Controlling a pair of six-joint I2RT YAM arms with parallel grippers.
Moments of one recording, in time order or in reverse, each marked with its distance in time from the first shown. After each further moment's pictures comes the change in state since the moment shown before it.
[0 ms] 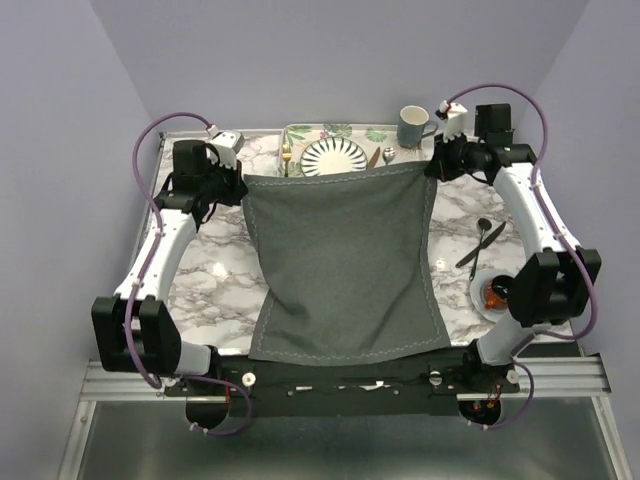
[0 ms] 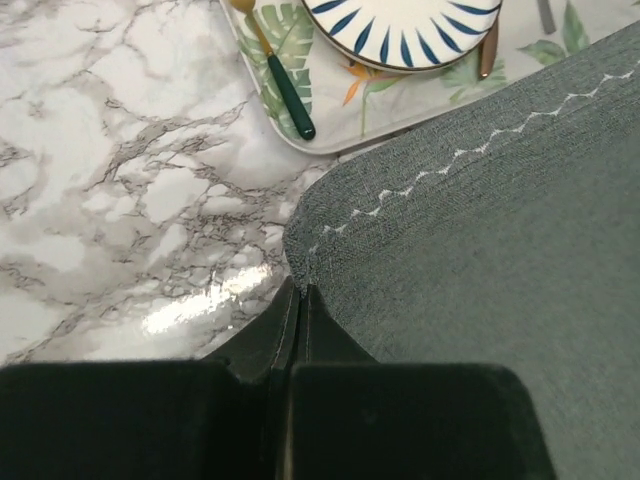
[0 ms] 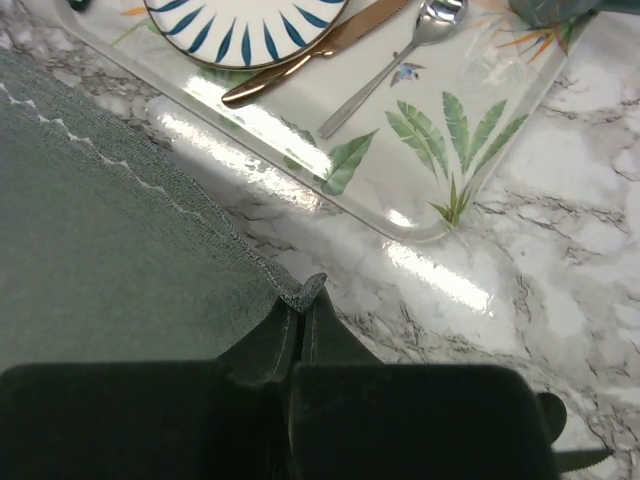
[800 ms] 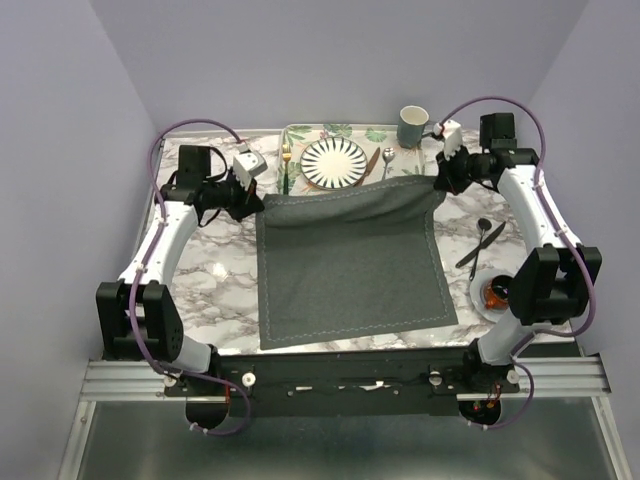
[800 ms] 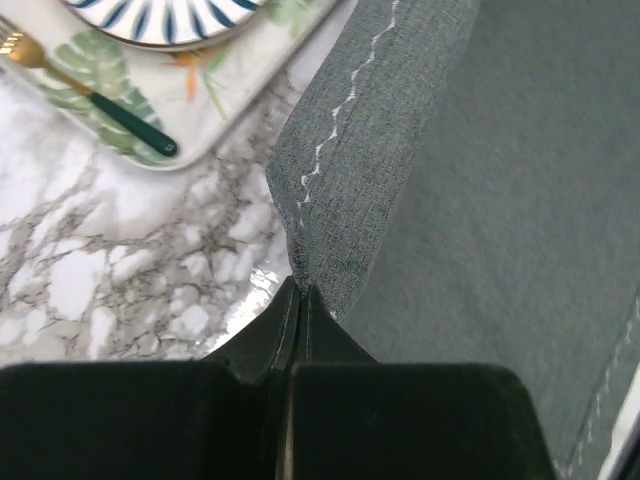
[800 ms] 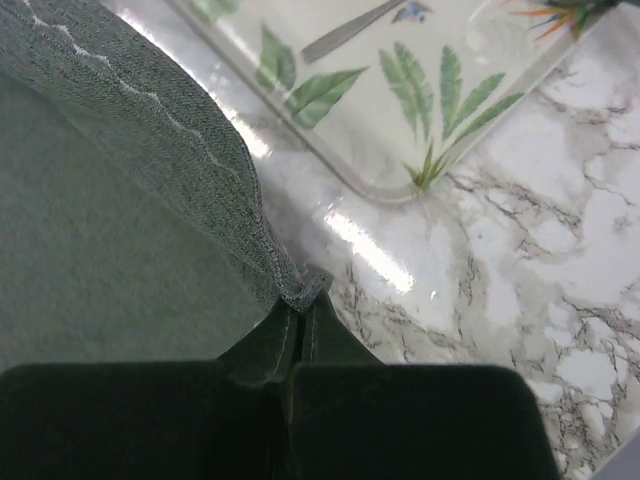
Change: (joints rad) left arm 0.011 0.171 0.030 -0.077 0.367 0.410; right arm -0.039 0.103 -0.009 -0.035 -0.034 -0.291
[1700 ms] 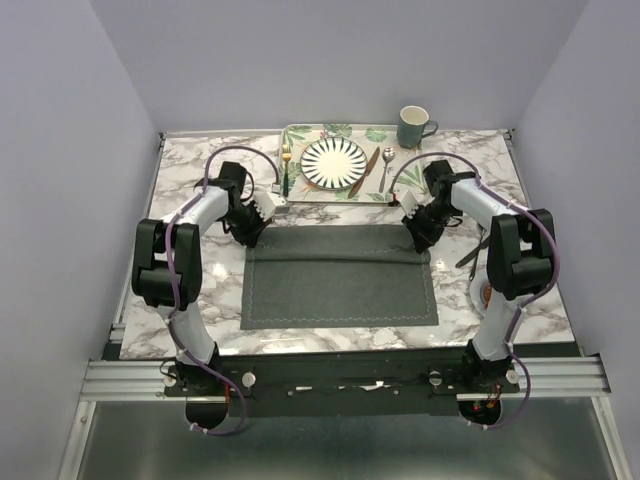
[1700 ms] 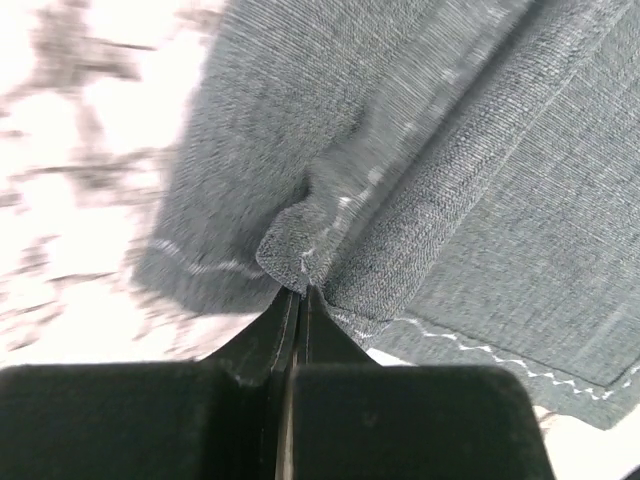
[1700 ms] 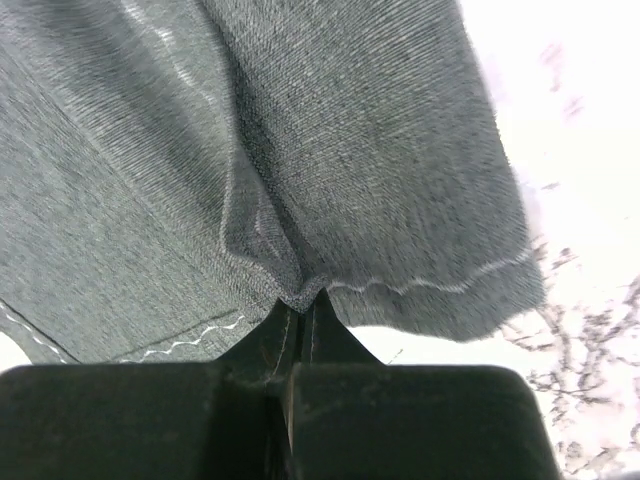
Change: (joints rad) left arm -0.105 0.341 0.025 -0.297 -0.363 0.354; right arm 0.146 0.183 -0.249 -0.197 0.152 -0.273
